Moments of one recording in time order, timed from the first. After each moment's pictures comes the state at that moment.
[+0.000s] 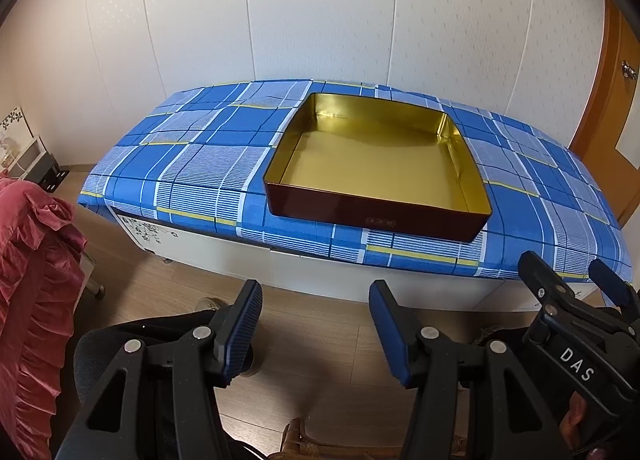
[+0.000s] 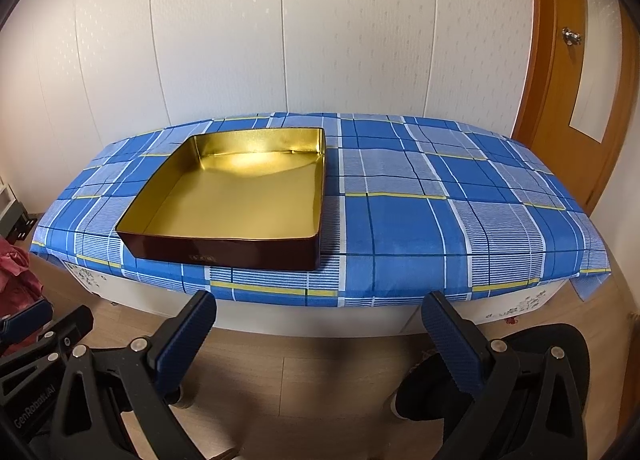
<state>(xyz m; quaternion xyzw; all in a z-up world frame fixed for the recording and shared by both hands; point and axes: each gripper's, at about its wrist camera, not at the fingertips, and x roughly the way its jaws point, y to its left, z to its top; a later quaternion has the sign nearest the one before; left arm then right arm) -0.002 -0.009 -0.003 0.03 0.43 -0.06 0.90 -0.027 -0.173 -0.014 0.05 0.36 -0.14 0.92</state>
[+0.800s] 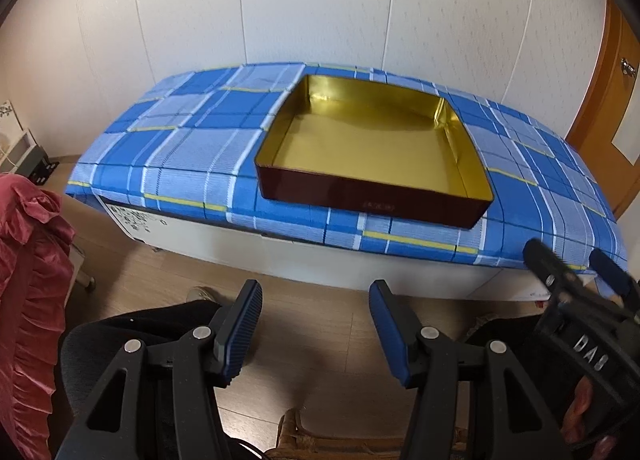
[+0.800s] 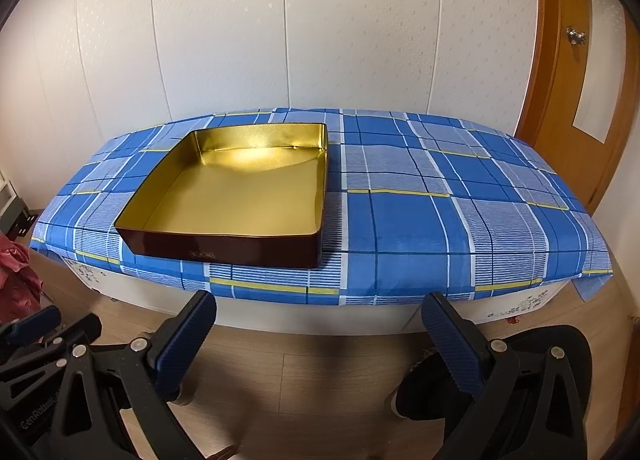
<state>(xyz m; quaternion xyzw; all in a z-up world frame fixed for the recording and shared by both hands) 0.008 -0.006 -0.022 0.03 0.45 -0.08 0.89 -0.021 -0.175 -0.018 0.04 0.38 -0.14 0.91</state>
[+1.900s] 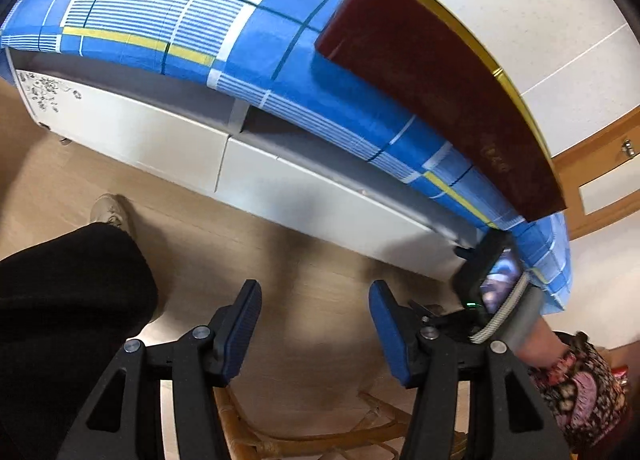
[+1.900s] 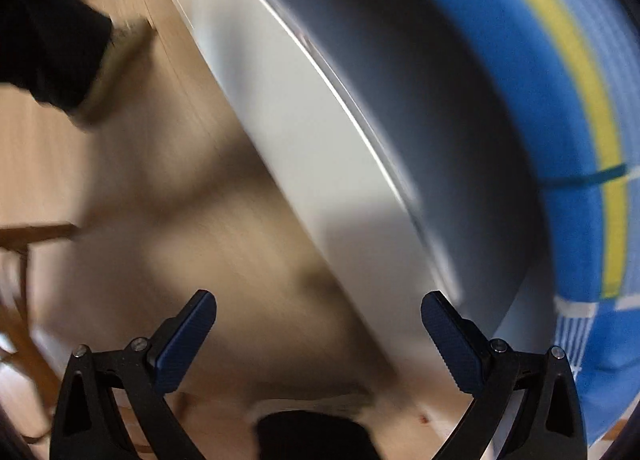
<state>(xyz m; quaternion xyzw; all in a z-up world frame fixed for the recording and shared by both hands) 0.086 0.063 -0.159 -0.16 0.57 -0.18 0.78 0.097 -0.179 -0.300 -0.36 0.59 0.11 0.72</state>
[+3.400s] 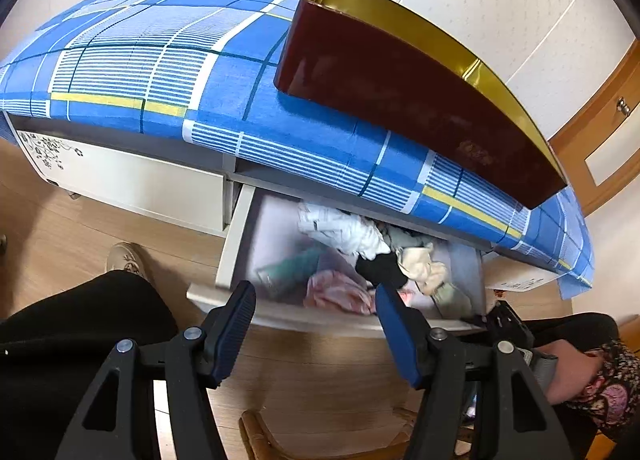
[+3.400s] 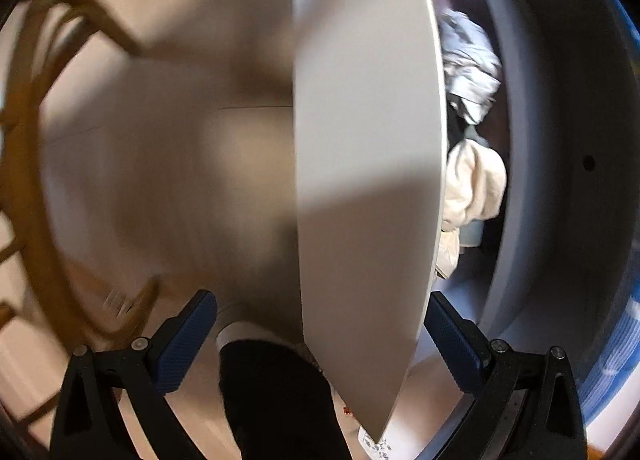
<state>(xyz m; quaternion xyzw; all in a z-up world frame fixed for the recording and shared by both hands) 0.079 0.046 -0.139 -0.07 0.53 -0.17 0.83 -0.013 -0.123 -0.310 -0.54 0.57 0.22 0.58</state>
